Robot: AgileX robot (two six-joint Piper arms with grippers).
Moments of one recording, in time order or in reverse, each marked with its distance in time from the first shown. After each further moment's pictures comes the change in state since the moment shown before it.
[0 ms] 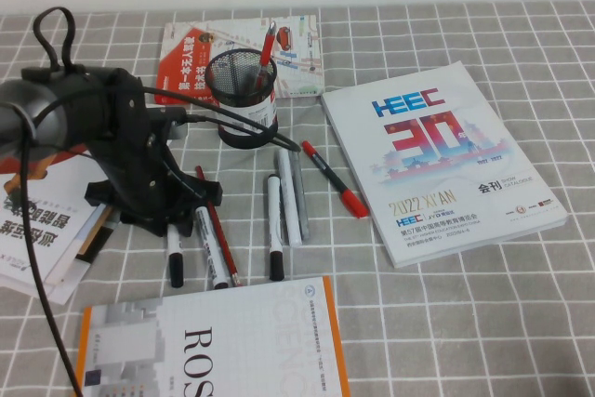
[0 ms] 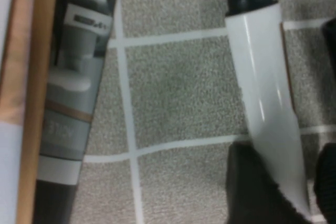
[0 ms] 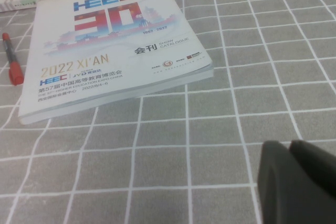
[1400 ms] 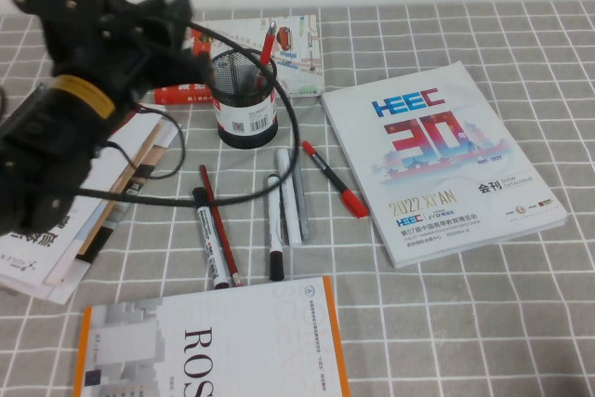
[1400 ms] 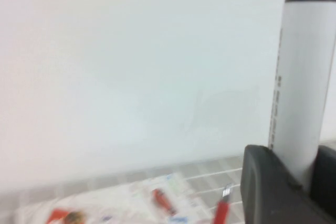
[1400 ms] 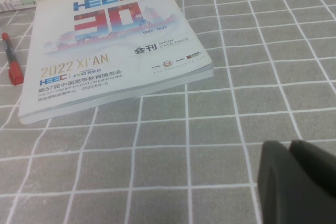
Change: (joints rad) right arm 0.000 0.000 0.000 0.000 0.000 0.000; left arm 0.000 -0.390 0.465 0.315 -1.516 -0.157
